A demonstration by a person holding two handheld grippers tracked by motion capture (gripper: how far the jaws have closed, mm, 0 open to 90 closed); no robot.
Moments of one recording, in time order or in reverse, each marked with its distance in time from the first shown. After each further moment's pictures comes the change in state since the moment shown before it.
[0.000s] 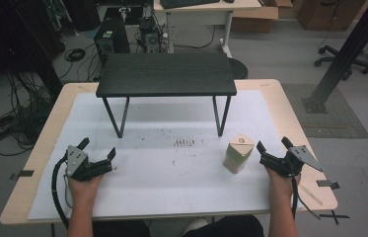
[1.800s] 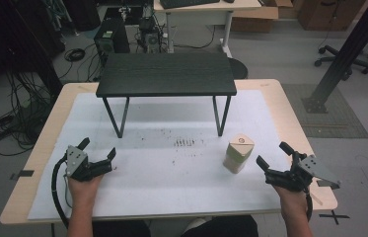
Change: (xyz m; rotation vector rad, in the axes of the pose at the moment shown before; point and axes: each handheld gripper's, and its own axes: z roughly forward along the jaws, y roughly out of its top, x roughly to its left) left arm 0.000 0.000 0.000 -0.003 -0.009 -0.005; right arm 0.025 0.031 -0.053 -0.041 0.281 -0.075
